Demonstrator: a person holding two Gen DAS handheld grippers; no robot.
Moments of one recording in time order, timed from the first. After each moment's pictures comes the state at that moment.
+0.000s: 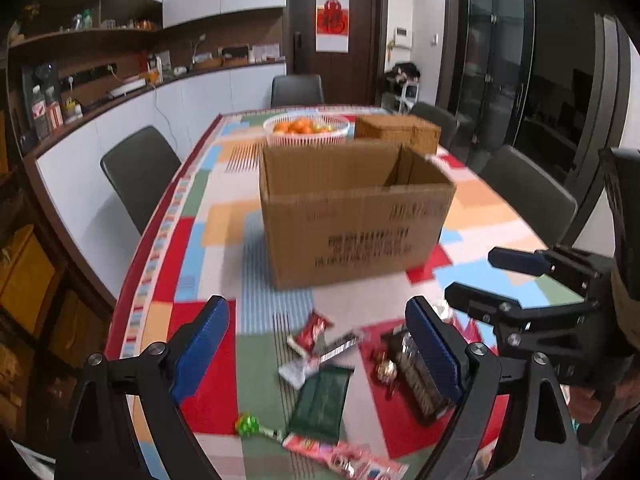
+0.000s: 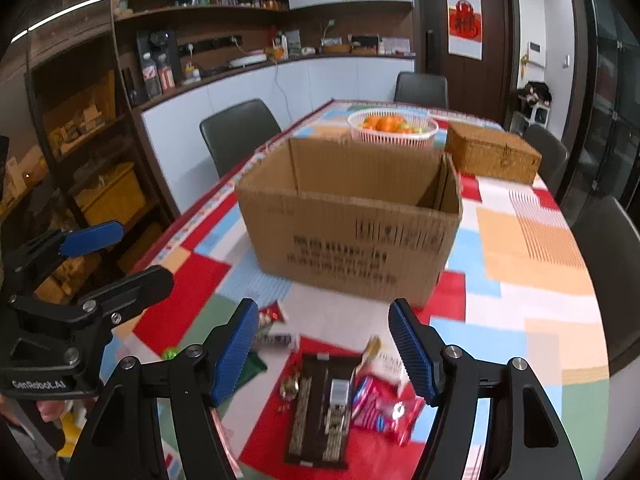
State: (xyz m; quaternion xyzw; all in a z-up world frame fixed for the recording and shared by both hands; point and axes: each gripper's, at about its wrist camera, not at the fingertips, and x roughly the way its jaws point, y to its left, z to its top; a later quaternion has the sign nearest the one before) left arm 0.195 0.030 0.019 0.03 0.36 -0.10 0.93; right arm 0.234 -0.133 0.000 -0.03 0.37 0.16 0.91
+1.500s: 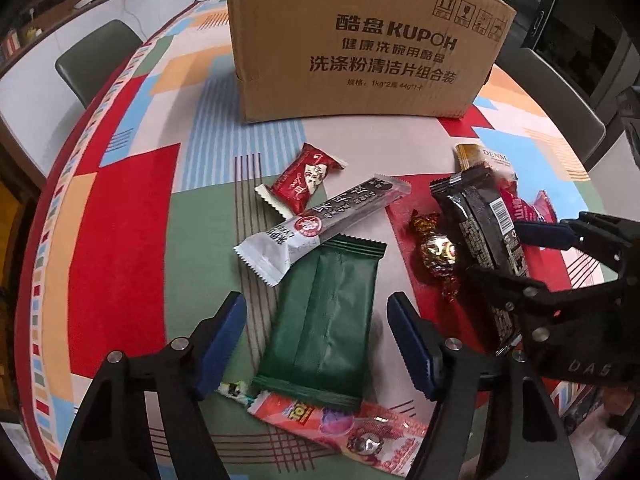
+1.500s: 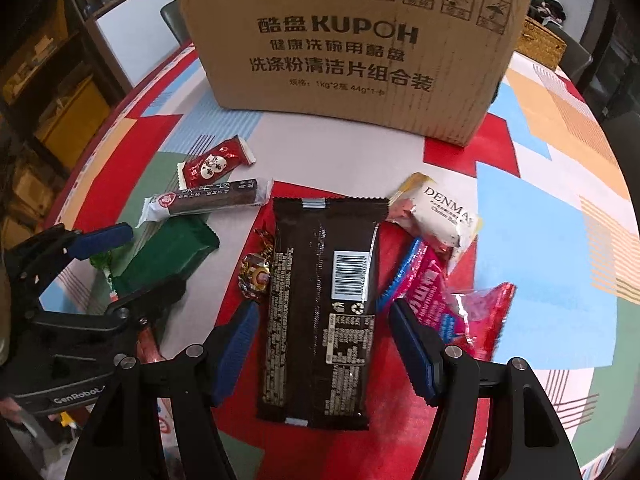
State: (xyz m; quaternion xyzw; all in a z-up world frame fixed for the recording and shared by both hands) left arm 0.224 0.030 -0.130 0.03 0.53 -0.12 0.84; right arm 0.250 -0.114 -0.131 -0.05 0.56 0.13 0.82
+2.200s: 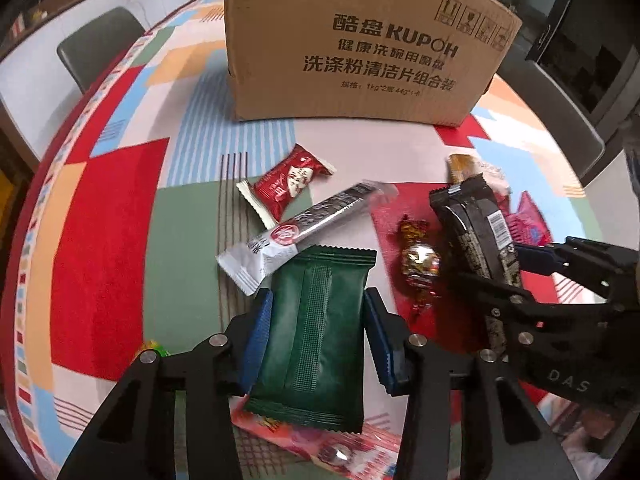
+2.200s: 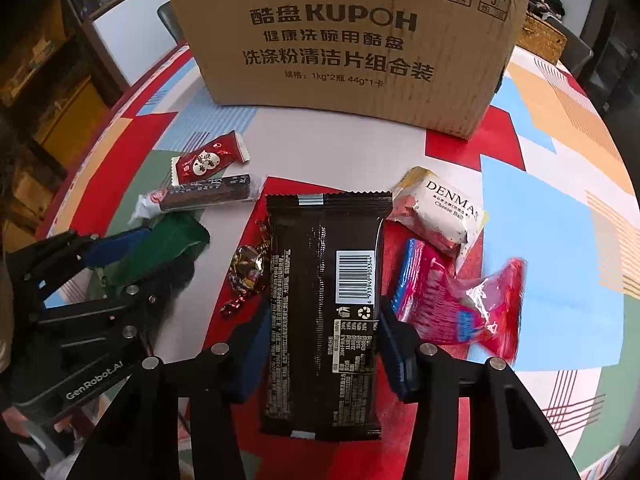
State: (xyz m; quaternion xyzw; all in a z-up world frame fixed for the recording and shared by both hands) left arm 0.227 0.027 -0.128 0.00 0.53 -0.12 0.84; right arm 0.256 -0.109 -0.141 -0.04 0.56 0.13 0.82
